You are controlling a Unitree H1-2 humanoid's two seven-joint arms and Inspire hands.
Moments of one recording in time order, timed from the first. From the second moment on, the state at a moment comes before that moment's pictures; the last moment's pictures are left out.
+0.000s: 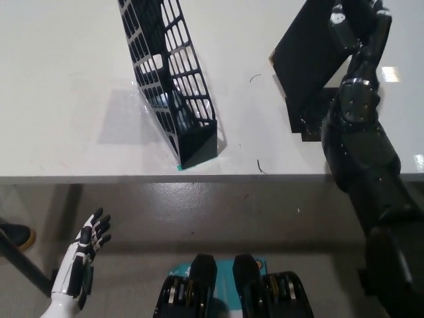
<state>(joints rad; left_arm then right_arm) -0.03 0.17 0.07 0.18 -0.07 -0.22 -0.09 -1.06 -0.05 -0.16 1.02 -0.04 -0.36 -0.54</state>
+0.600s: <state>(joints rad) -0.03 0.17 0.07 0.18 -0.07 -0.22 -0.09 -0.90 0.00 -0.07 0.50 -0.16 -0.21 -0.53</state>
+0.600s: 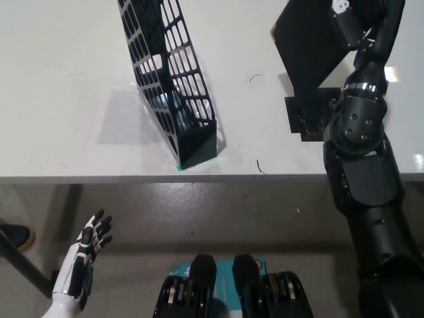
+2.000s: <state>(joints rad) -0.04 0.18 0.06 0.17 -0.05 -0.22 -0.09 -1.13 0.18 0.11 0.31 -0.46 -0.03 -0.48</state>
